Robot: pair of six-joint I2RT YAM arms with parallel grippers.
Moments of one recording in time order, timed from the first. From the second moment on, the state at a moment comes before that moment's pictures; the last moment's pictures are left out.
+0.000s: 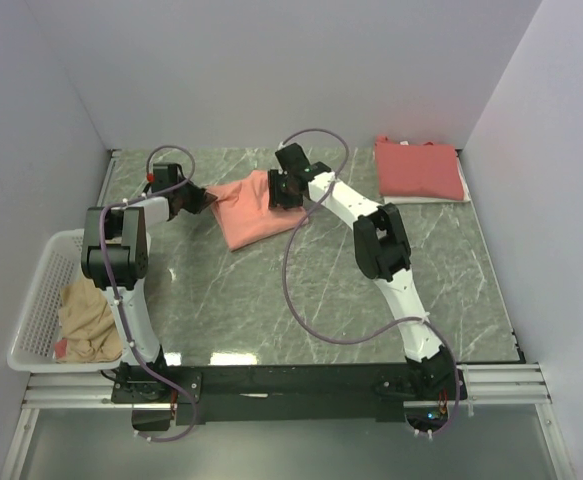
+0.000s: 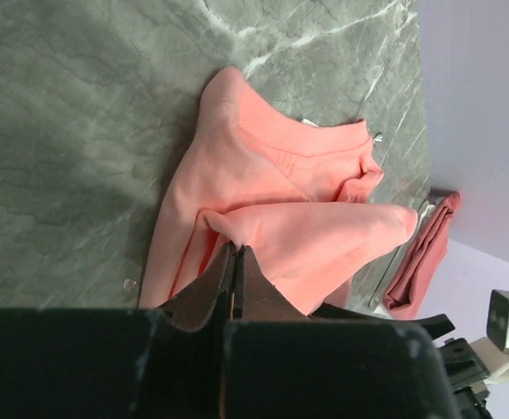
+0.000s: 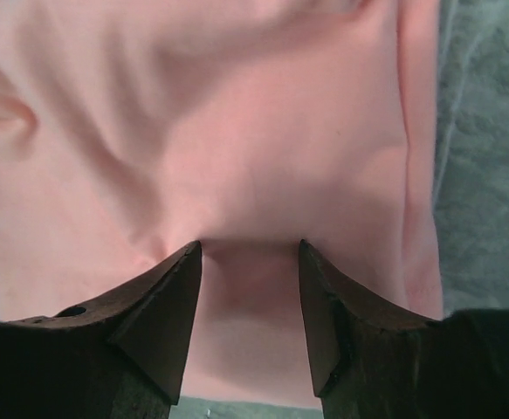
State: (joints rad) left arm -0.01 2.04 1.27 0.07 0.29 -1.09; right arm 0.55 2.47 2.17 -0.59 -0.07 0.43
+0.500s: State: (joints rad) left arm -0.01 2.03 1.19 0.08 0.29 -1.10; right arm 0.64 2.46 2.17 -0.77 0.13 0.36
